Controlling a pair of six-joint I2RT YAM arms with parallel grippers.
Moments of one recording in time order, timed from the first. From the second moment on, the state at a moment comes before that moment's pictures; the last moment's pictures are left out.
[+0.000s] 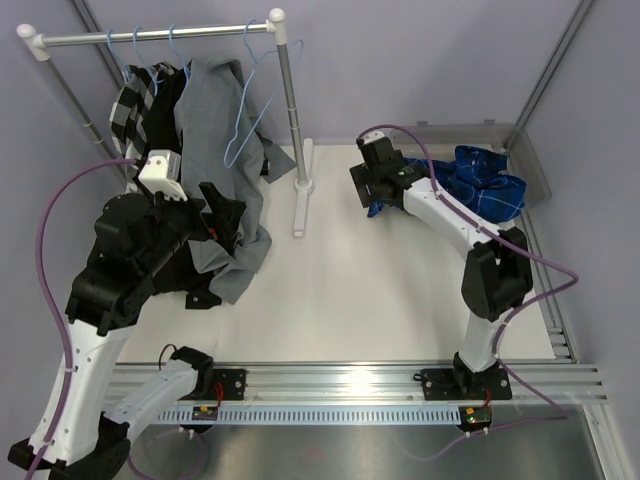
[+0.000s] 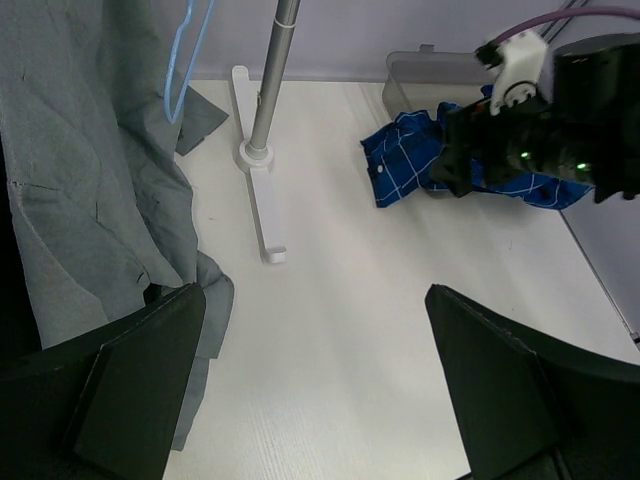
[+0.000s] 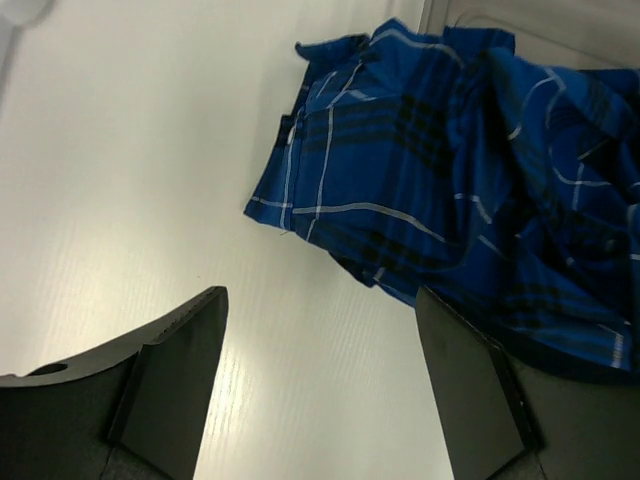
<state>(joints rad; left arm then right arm) -0.37 0.83 1.34 -0.73 0.03 -0.33 0.49 1.80 1.59 -0.57 0.34 0.01</state>
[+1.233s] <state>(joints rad) -0.37 0.75 1.31 -0.78 0.04 -0.33 0.49 2.28 1.89 -0.57 0.82 -0.11</state>
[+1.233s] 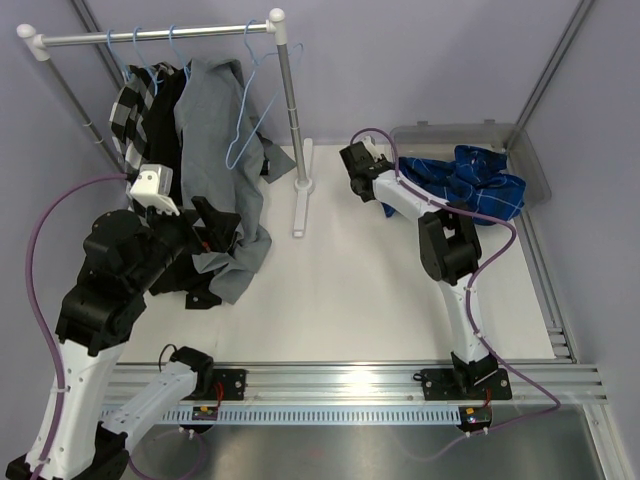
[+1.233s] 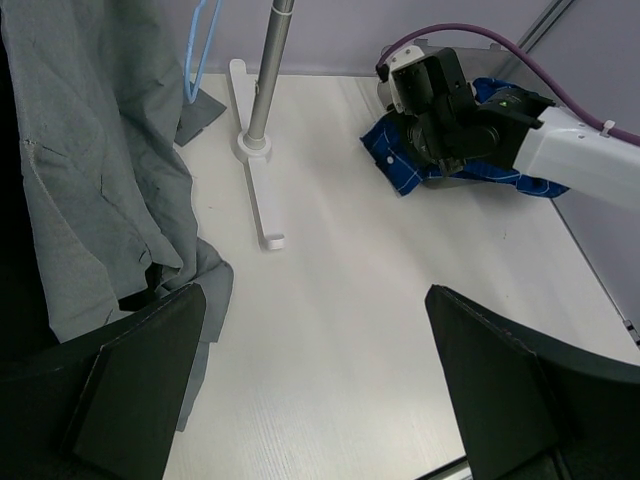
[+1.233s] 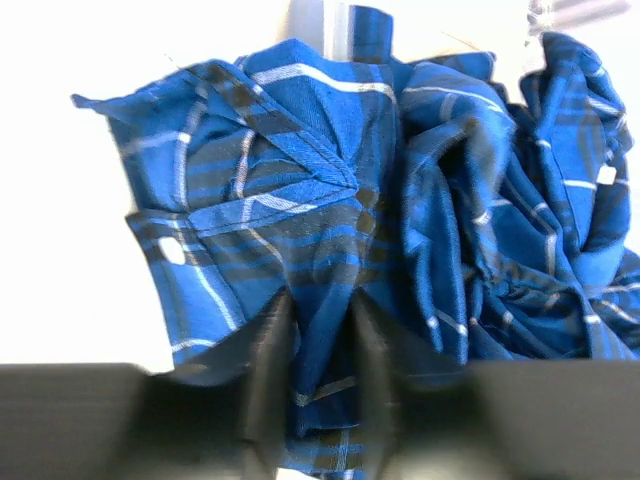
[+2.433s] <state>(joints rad) -0.37 0.75 1.31 -0.81 0.04 -0.33 0.20 2.05 2.01 -0.67 0.34 0.08</state>
